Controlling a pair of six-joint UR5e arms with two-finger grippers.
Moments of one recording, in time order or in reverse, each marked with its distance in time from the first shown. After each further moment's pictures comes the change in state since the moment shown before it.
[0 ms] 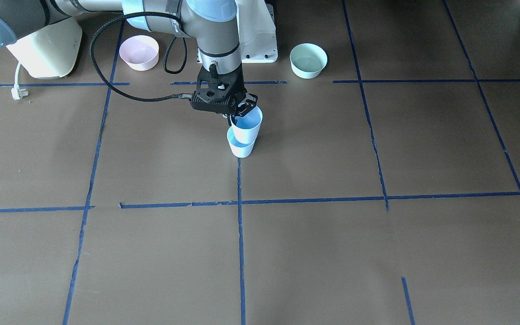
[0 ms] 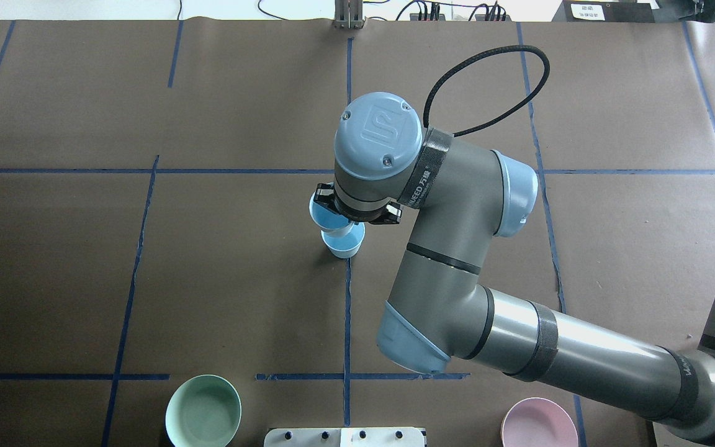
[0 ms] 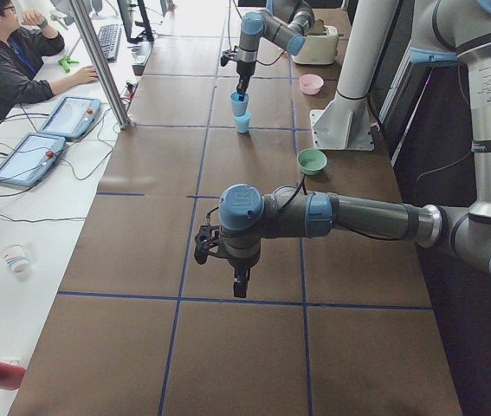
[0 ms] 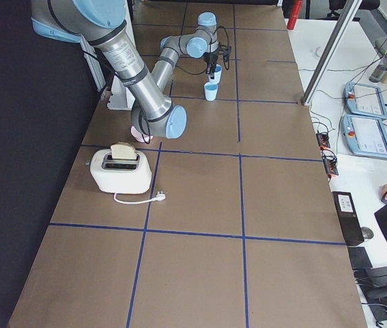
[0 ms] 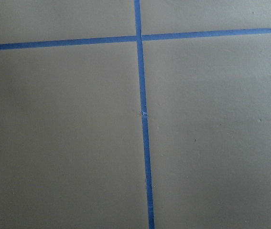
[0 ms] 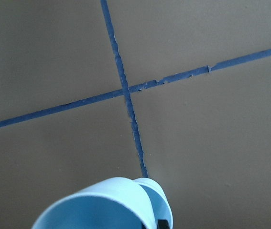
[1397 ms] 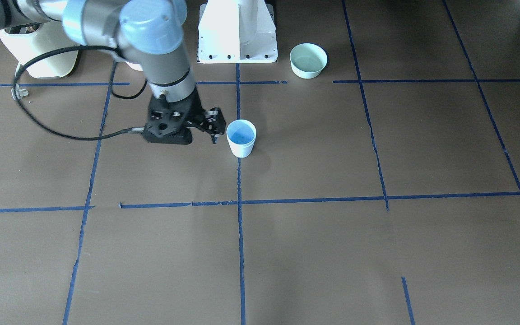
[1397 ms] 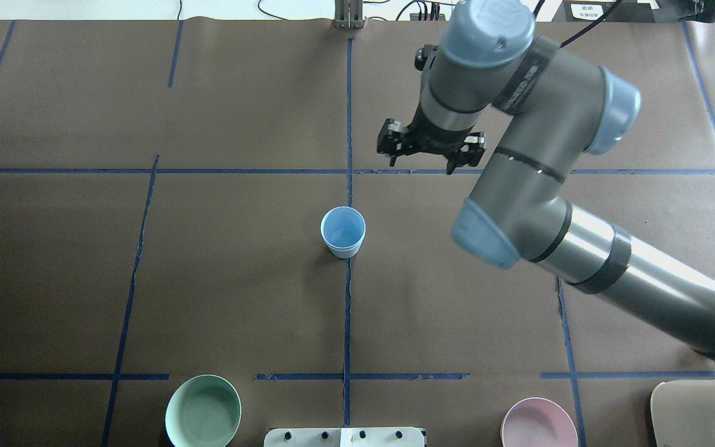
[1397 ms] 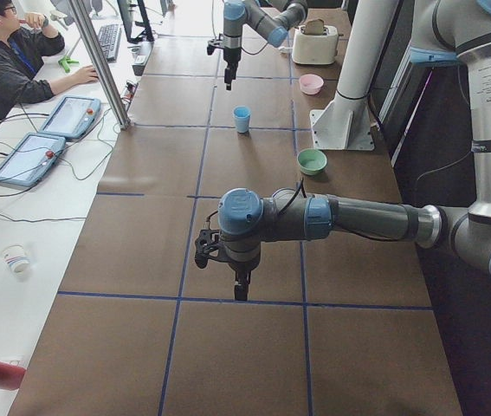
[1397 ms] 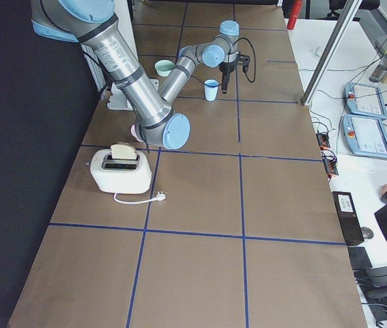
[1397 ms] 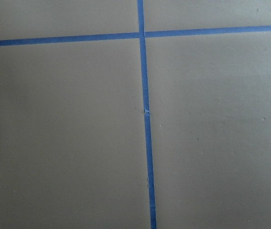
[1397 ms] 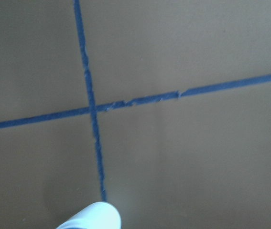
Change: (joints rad) left arm 0.003 0.000 0.019 0.002 0.004 -0.009; right arm 0.287 -0.128 0.007 0.008 0.288 -0.396
